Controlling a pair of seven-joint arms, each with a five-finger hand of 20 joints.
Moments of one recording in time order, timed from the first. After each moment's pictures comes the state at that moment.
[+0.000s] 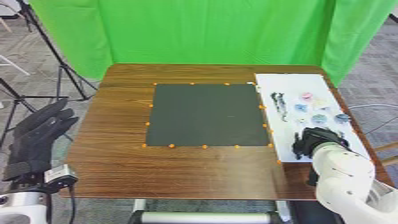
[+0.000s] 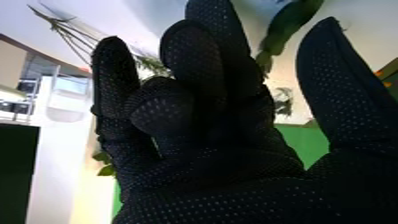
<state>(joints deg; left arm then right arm) 145.9 -40.2 -105.0 -128.8 37.6 32.4 31.9 -99.1 -43.5 73.9 -122.4 -120.3 -31.2 58.7</state>
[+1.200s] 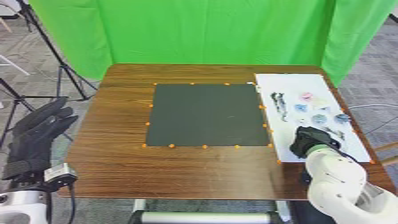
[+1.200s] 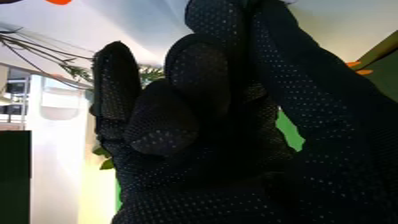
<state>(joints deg) 145.4 -40.2 -105.0 -128.7 37.6 32.4 31.9 -98.2 -42.0 69.5 -120.0 -122.5 -20.3 55.9</state>
